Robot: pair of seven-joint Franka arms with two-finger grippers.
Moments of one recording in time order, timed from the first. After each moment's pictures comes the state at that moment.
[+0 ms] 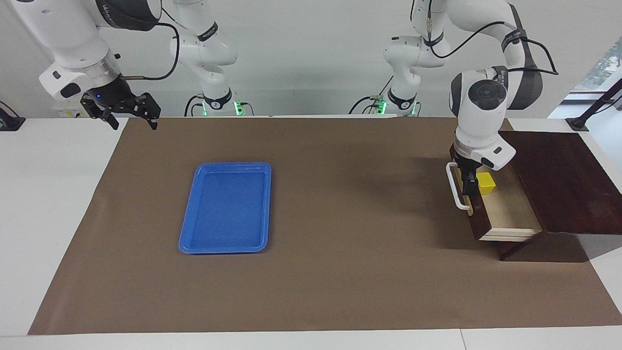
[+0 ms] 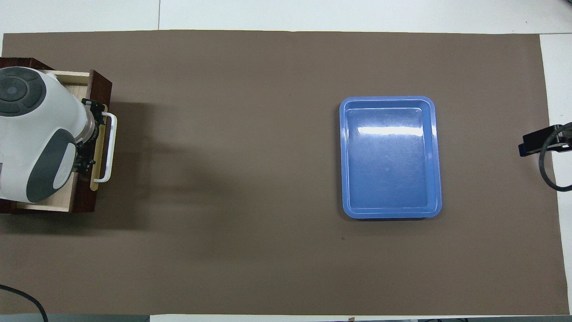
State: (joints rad) left arm -0.20 0.08 0.05 -1.93 0.30 1.98 -1.61; right arm -0.09 -0.03 0.01 -1.60 -0.03 1.49 -0.07
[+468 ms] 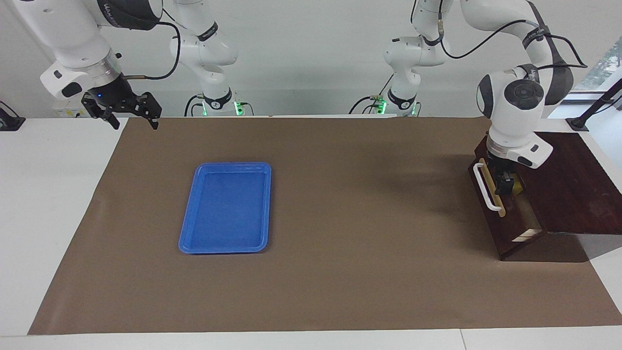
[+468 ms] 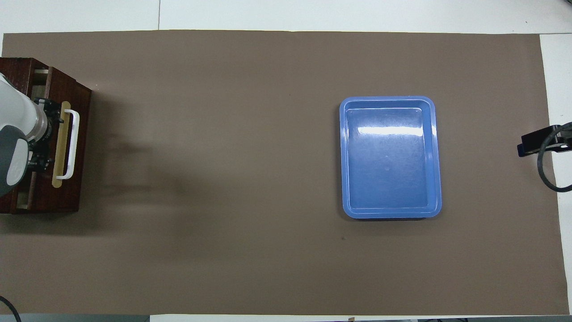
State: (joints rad) left arm -0.06 0.08 0.06 -1.93 0.36 2.02 -1.54; right arm -0.09 -0.03 0.02 -1.59 -0.03 1.48 -0.07
